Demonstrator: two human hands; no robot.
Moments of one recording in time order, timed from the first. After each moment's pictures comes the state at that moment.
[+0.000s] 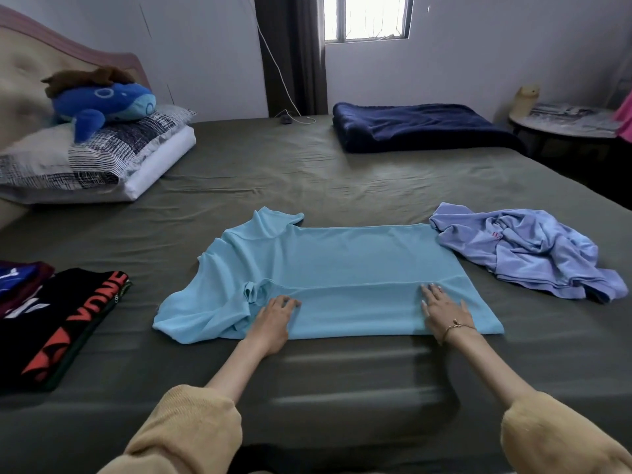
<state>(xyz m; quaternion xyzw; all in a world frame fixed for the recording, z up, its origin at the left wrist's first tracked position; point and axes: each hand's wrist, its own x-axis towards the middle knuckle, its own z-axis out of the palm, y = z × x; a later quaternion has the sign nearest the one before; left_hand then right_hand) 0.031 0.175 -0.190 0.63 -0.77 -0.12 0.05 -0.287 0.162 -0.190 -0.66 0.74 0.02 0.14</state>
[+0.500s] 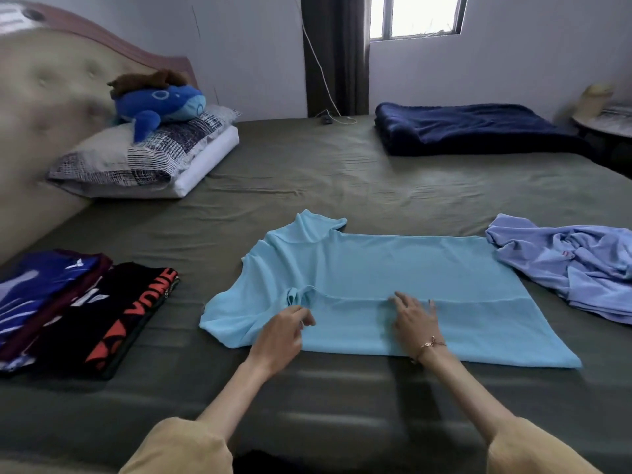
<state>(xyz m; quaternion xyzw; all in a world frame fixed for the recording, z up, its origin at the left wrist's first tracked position) 0.083 0.200 -0.174 0.61 -0.74 -0.14 0.23 -0.163 0.147 -0.189 -0.76 0.65 0.01 0.06</state>
